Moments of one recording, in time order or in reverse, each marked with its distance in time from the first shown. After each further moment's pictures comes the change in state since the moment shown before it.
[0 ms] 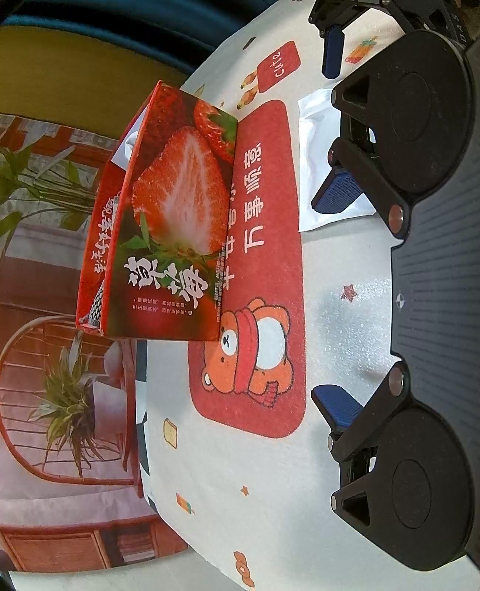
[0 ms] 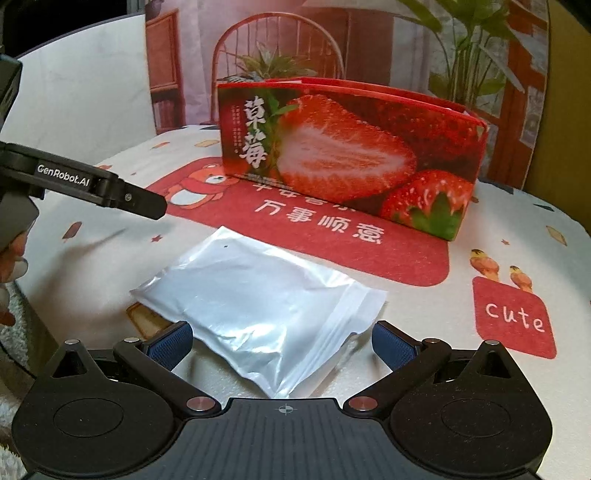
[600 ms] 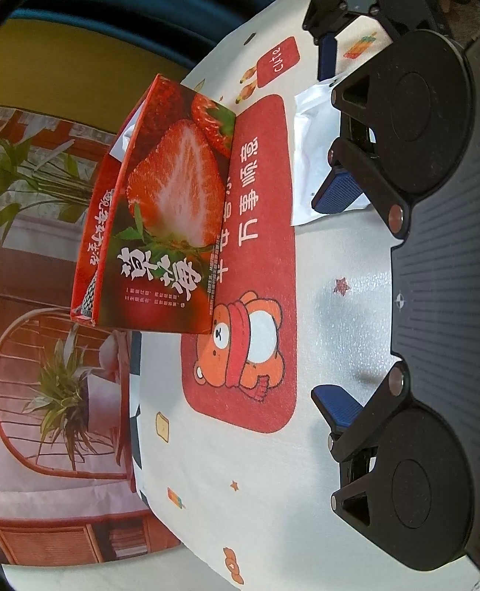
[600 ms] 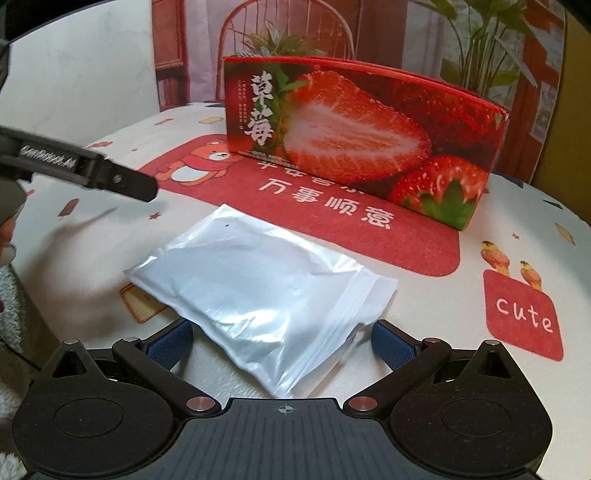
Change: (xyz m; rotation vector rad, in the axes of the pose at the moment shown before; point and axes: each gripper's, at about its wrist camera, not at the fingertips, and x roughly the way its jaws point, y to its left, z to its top) left arm 0.003 0.004 -0.002 -0.018 0.007 0.008; right arm 0.018 -0.003 0.008 -0.028 0.086 0.006
